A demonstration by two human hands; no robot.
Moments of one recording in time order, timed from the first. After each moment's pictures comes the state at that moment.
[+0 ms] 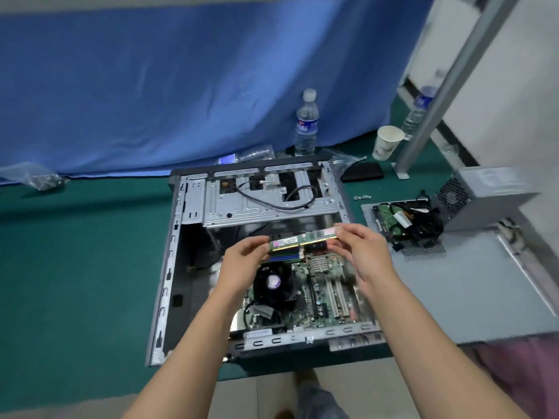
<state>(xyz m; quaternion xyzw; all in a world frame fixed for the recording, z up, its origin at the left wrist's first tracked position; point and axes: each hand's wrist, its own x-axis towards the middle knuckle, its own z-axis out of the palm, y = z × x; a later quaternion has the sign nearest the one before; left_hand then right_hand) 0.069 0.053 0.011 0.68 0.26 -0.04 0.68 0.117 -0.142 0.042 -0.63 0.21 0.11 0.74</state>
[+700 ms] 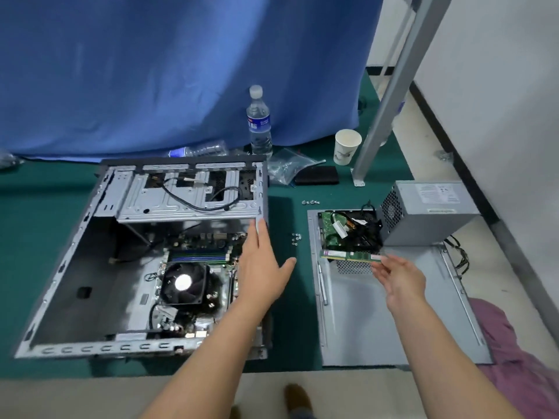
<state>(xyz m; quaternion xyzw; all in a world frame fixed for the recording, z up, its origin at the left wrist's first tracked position) 0.122 -0.146 0.004 0.93 0.19 -0.03 0.31 0.183 -0.363 -0.010 -0.55 0.39 0.03 0.74</state>
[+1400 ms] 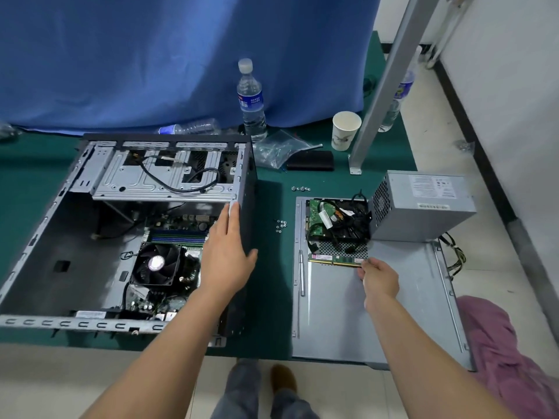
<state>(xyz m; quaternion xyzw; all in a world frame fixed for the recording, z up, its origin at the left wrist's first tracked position) 0.125 -0.150 -0.008 0.95 0.21 0.01 0.21 0.206 -0.392 -0.090 -0.69 0.41 0.10 0.59</state>
